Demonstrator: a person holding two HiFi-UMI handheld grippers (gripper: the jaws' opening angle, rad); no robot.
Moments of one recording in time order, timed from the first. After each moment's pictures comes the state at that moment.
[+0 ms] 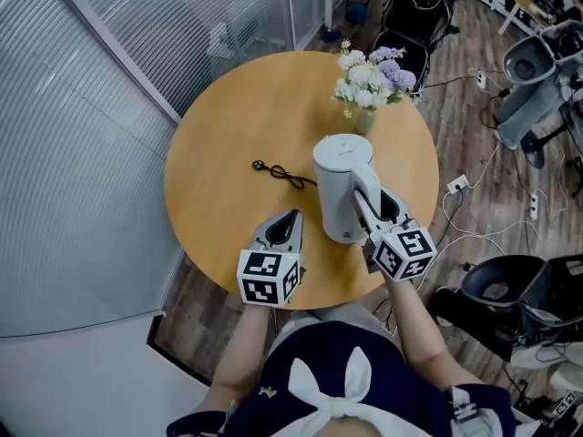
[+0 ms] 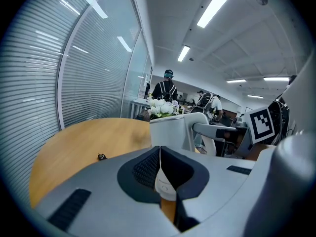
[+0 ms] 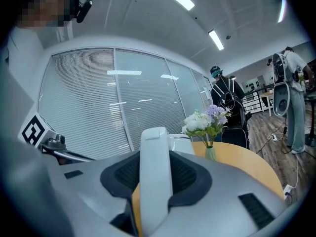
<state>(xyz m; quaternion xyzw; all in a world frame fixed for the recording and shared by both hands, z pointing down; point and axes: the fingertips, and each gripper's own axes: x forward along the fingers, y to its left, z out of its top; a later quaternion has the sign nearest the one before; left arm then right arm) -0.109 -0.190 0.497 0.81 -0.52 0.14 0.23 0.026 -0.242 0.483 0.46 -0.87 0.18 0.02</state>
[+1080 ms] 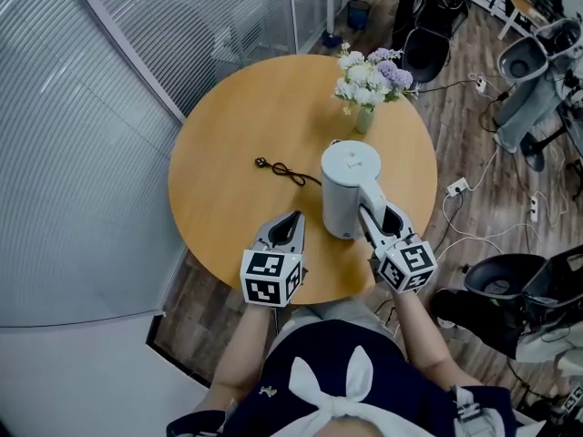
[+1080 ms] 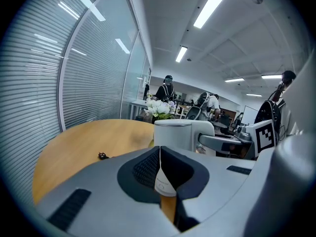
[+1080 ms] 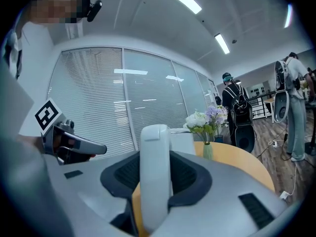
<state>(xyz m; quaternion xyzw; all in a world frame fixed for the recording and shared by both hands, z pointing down) -0.101 -0.167 0.491 0.81 -0.51 0.15 0.22 0.044 -0.195 0.500 0.45 -0.88 0.15 0.03</state>
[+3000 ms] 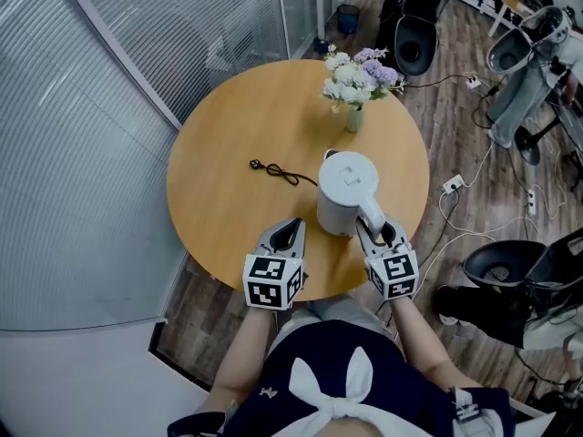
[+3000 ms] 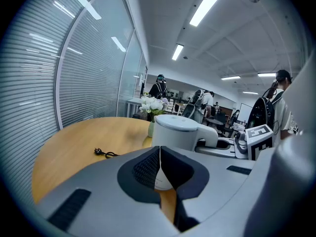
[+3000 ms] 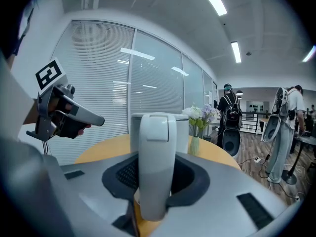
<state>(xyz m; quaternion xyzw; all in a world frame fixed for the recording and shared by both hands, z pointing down) -0.084 -0.134 0.496 0.82 -0.50 0.16 0.22 0.058 -0.152 0.537 0.49 -0.86 0.08 0.15</state>
